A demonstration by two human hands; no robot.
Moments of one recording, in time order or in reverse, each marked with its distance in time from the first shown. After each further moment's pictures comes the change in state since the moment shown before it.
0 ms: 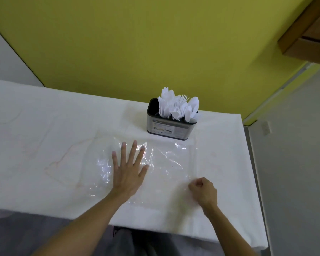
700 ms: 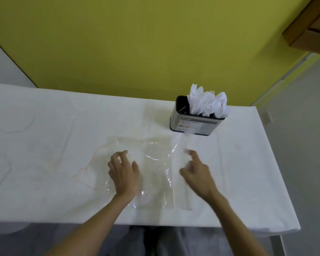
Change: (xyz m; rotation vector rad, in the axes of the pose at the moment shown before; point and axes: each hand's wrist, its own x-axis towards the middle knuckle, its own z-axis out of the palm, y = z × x) left_hand -0.004 -0.101 -0.019 -0.481 0.133 -0.430; right_hand -0.086 -0.111 0.079 -0.115 -0.110 -0.461
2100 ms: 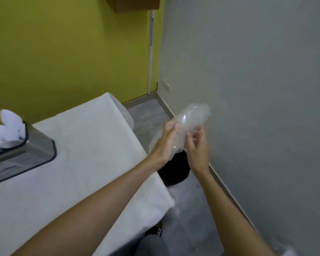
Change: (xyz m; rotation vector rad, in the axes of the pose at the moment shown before) left_hand -0.223 0.447 0.229 -0.692 -1.204 0.352; right_hand -0.030 0.320 -0.284 0.489 0.945 0.170
